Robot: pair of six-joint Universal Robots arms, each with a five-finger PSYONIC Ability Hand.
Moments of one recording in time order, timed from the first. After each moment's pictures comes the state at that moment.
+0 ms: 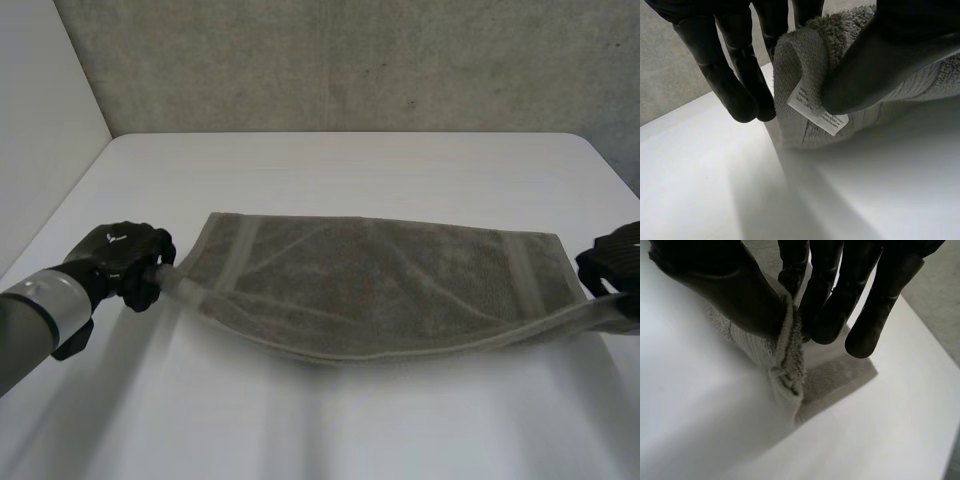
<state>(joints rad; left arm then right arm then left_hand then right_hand) 4.62 -1.74 -1.82 3.16 -1.24 3.44 1.35 -1.53 1.62 0.66 1.02 2.12 1.44 1.47 1.55 1.52 1.48 1.34 1.33 1.35 1.34 1.17</state>
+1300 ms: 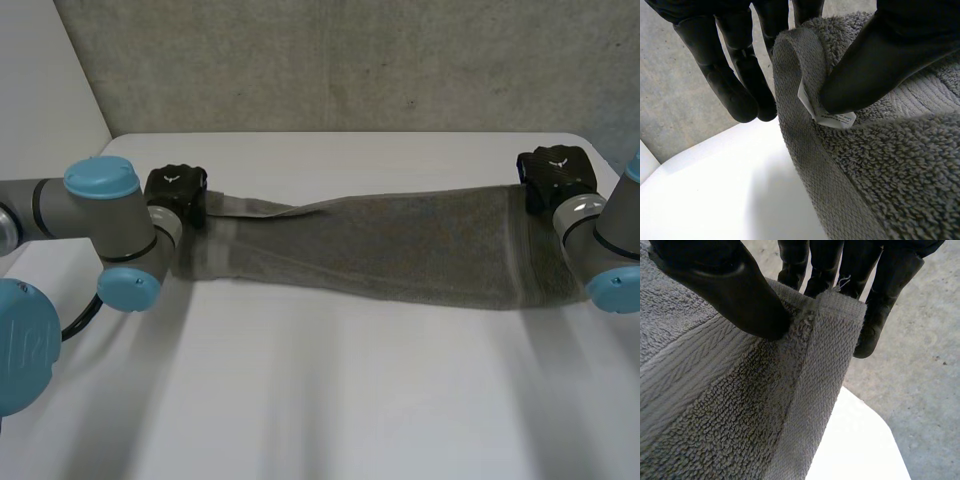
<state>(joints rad) 4.42 -2.54 -0.91 3.31 -1.60 3.30 1.70 -0.78 1.11 -0.25 1.44 2.77 1.44 1.49 1.55 1.52 1.49 1.34 1.33 1.35 1.34 1.17</state>
